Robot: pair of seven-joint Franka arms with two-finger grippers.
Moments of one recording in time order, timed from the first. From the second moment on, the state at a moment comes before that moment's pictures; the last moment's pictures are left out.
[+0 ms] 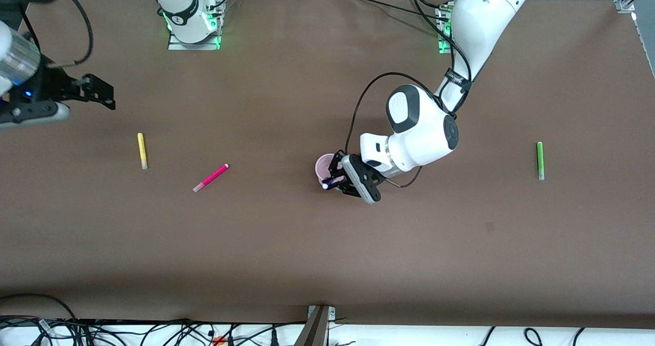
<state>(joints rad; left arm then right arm) -0.37 0.68 -0.26 -1.53 -0.89 2.60 0.95 0.15 0.09 -0.07 -1.59 -0.02 1.58 -0.10</state>
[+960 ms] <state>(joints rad) -0.39 0.59 -0.25 -1.63 -0.89 2.61 0.92 0.22 0.46 -0.06 -1.89 0.20 2.19 0.52</state>
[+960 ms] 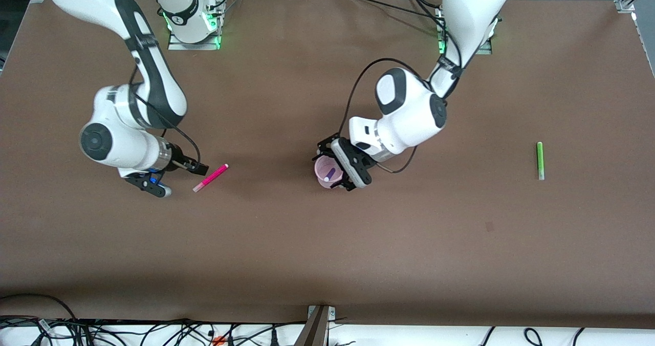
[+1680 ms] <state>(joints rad) -0.13 0.43 -0.23 -1.55 -0.27 1.73 0.70 0.30 0.57 -0.04 -1.93 0.30 2.41 0.62</state>
